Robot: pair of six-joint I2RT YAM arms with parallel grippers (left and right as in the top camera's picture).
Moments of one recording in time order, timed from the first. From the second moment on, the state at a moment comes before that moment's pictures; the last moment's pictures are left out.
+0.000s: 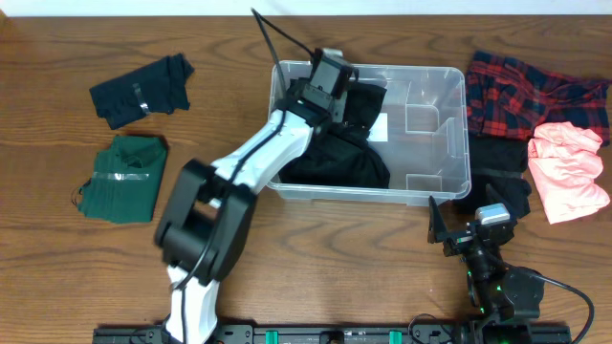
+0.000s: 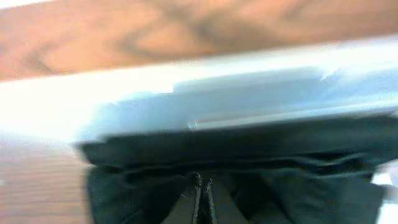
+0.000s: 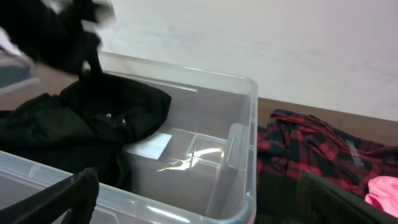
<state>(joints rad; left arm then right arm) -0.54 2.04 1.52 -0.30 -0.27 -0.25 0.01 0.01 0.01 -0.05 -0.19 -0.06</state>
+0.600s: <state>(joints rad) -0.58 1.86 1.51 -0.75 -0.23 -0.26 0.01 0.01 0.01 -0.05 -0.19 -0.06</state>
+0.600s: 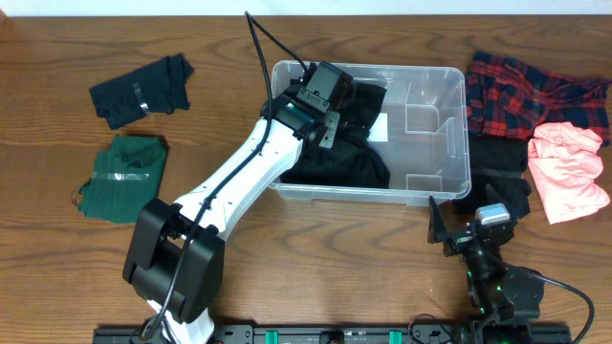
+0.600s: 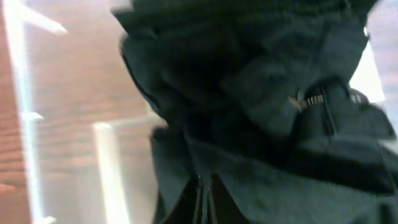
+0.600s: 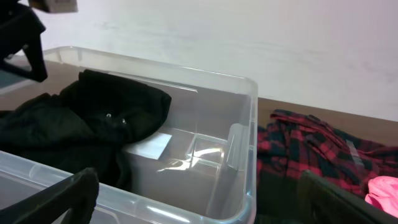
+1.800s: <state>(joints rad) -0.55 1.73 1.36 -0.68 -0.04 -0.33 0.01 0.01 0.01 -0.05 -0.19 -0.06</state>
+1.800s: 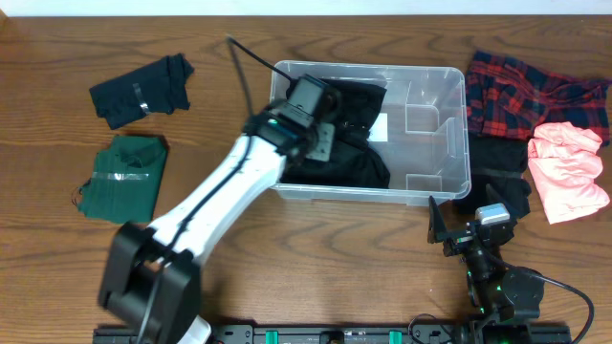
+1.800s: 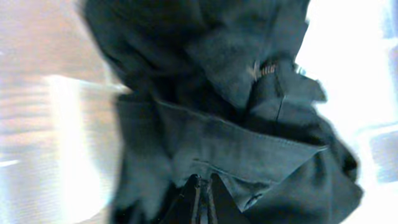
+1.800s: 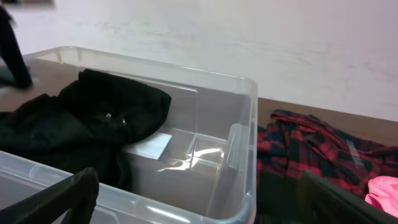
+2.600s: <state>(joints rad) 0.03 1.58 1.37 -0.89 -0.30 -0.33 0.01 0.01 0.01 -0.05 -0.19 -0.06</state>
